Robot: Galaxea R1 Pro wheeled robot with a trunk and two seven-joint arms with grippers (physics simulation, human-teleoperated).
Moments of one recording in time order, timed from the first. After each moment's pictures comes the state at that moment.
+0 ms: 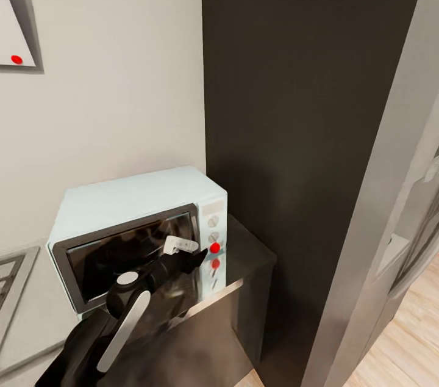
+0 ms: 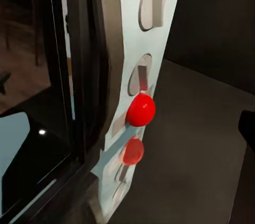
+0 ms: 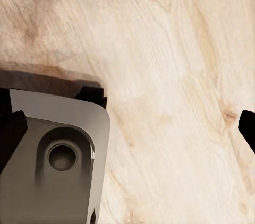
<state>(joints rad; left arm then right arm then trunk) -0.40 0.11 -0.39 -1.52 0.35 0.53 -0.03 -0.26 -0.16 -0.23 0.03 0.38 -0.01 0.14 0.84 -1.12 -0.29</state>
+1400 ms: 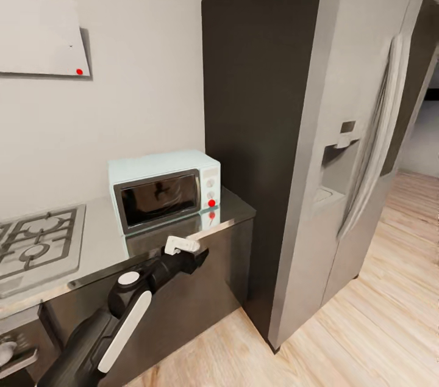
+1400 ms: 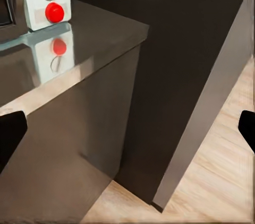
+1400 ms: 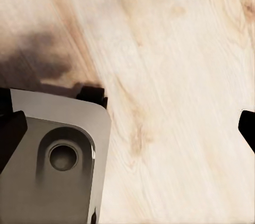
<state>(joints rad) -0.40 0.10 -0.39 -1.52 0.35 0.53 -0.03 -0.26 -0.16 -0.23 0.03 0.38 -0.01 0.14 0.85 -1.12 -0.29</state>
